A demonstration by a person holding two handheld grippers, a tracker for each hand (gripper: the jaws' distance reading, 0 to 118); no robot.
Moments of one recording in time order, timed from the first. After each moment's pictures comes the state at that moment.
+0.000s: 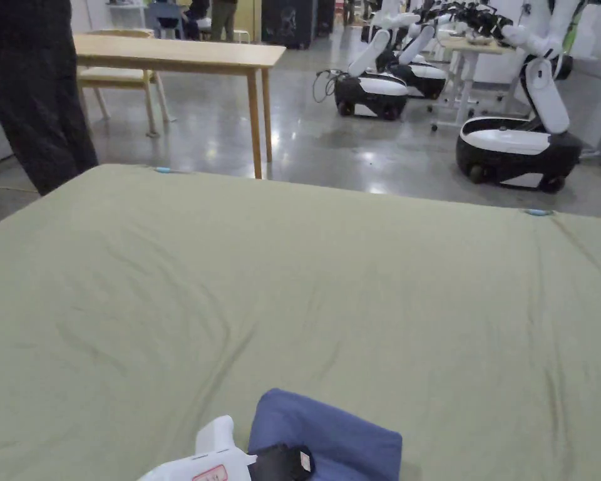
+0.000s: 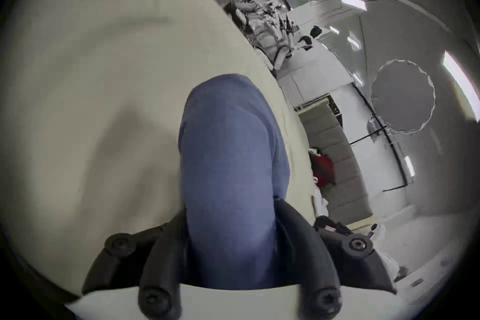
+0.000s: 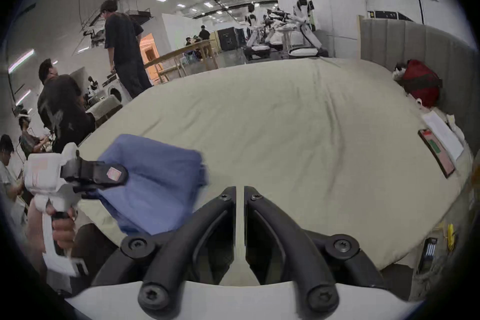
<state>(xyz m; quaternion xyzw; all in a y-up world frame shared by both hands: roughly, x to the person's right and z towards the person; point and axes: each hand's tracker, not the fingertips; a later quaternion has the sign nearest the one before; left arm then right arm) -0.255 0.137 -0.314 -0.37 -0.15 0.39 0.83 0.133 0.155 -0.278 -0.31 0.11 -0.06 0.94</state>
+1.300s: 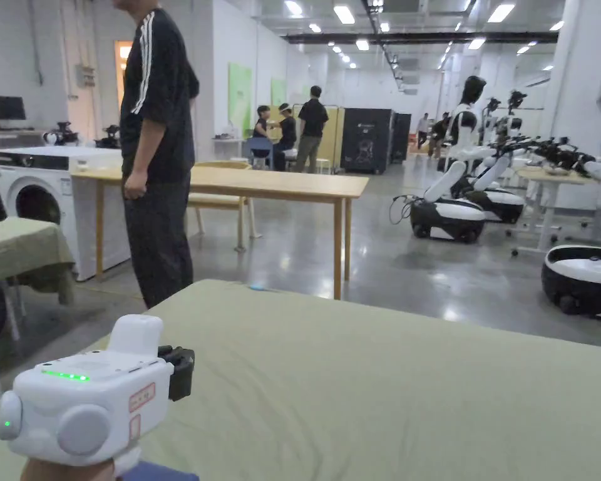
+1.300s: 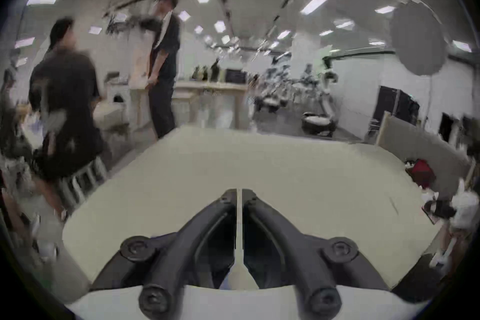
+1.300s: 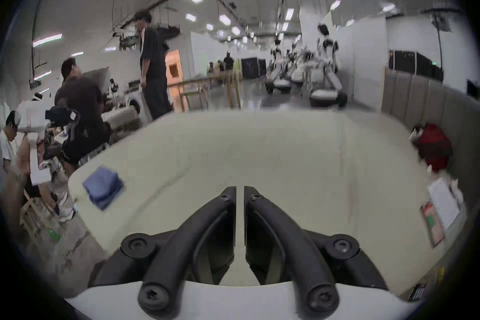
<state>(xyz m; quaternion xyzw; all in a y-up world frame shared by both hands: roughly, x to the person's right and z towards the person) -0.397 0.363 -0.315 -0.13 0.03 0.01 0.99 0.095 0.283 -0.324 -0.16 0.15 -0.01 0.98</state>
